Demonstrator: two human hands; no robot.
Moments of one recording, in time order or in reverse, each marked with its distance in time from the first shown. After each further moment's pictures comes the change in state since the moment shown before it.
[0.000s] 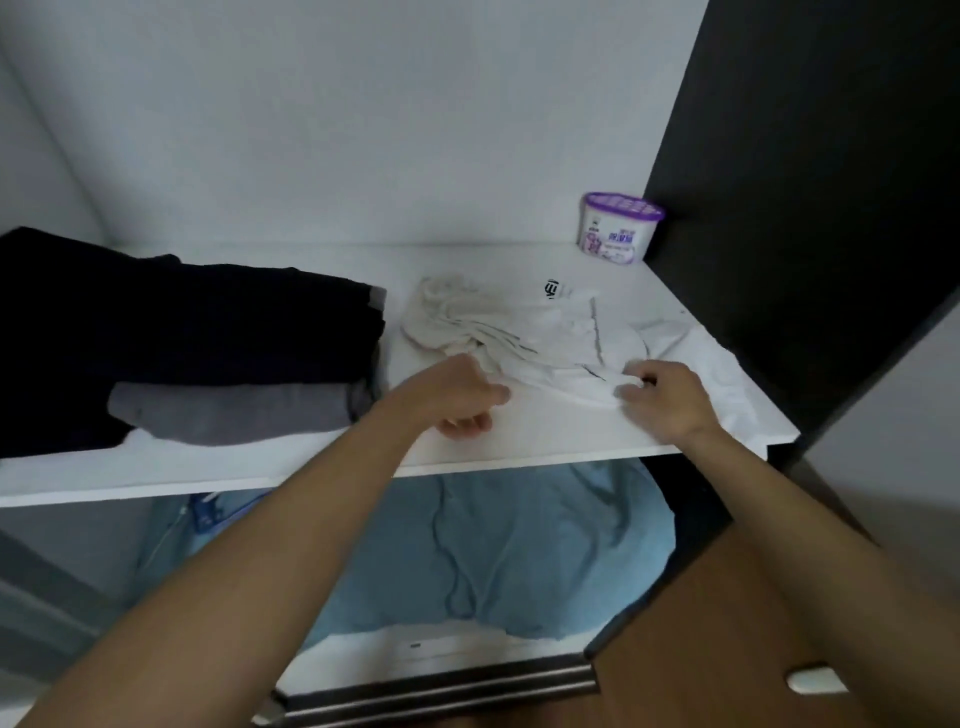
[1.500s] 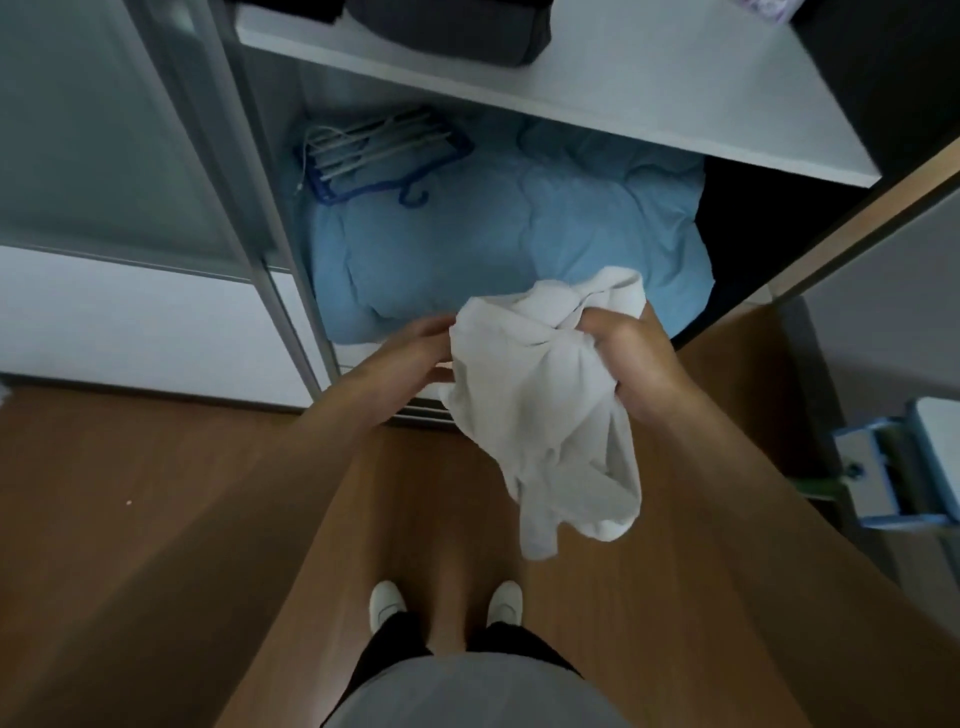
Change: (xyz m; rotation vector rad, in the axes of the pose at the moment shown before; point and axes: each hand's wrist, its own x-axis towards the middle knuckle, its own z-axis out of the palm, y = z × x) left_hand -0.343 -0.256 0.146 -0.847 0.013 0.054; right_hand -0.408 -0.069 0.075 0.762 -0.435 0.182
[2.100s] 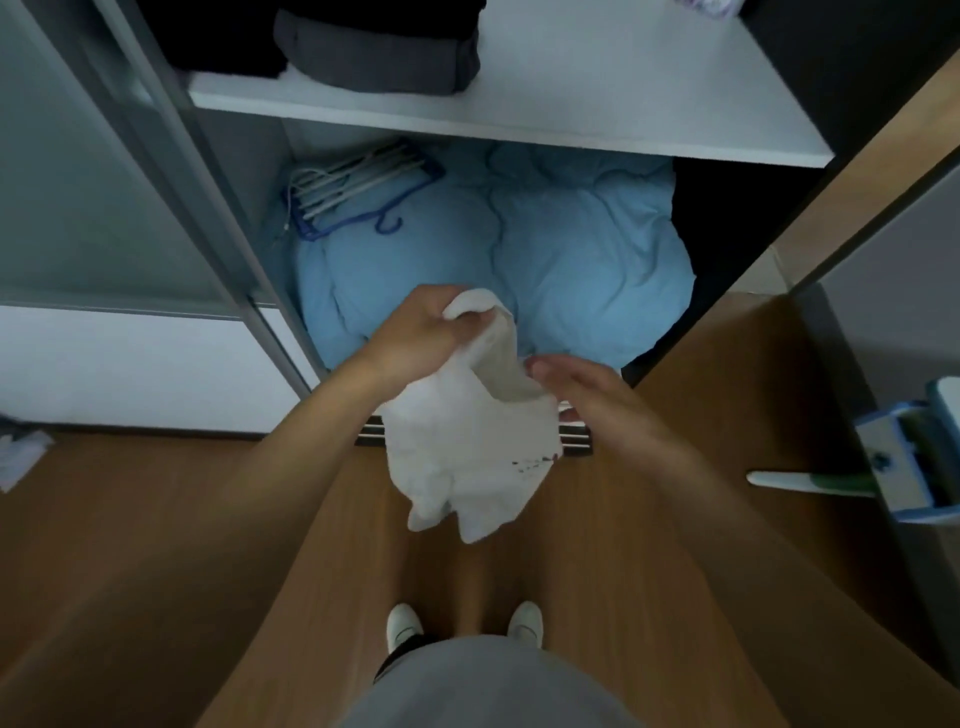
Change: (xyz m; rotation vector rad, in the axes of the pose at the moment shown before) left_hand 0.009 0.061 0.077 0.471 0.164 0.193; right_hand -0.018 0.046 -0.067 -0.262 -0.266 0.016
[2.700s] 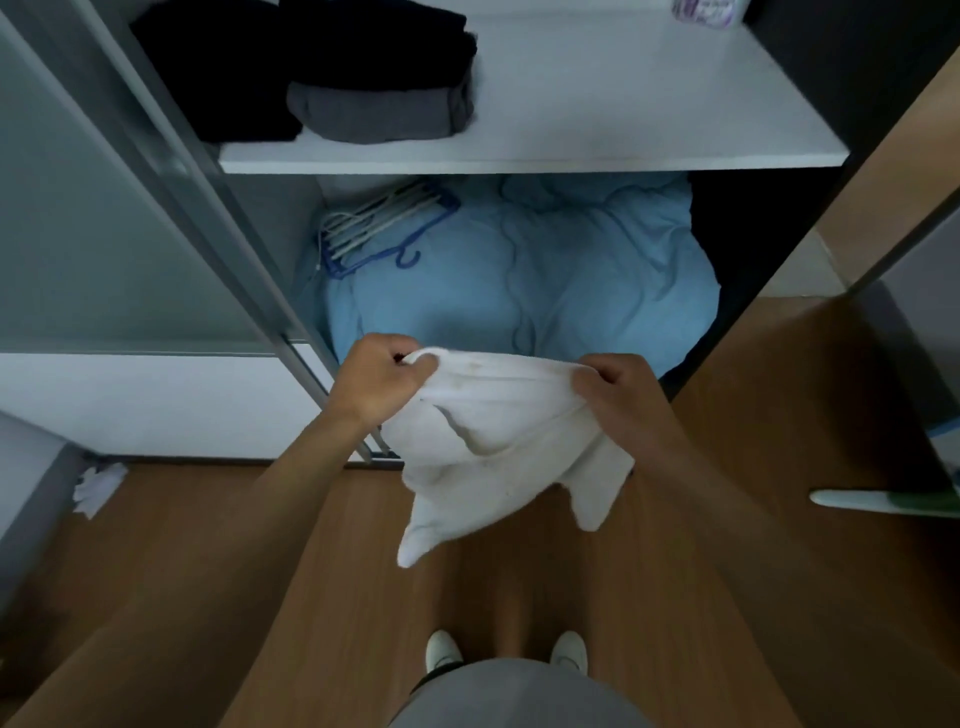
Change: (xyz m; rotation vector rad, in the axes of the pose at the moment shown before) left_hand 0.002 -0.036 -0.017 0.392 0.228 -0.090; right_hand 0.018 0.005 -0.027 -0.125 0.270 -0.275
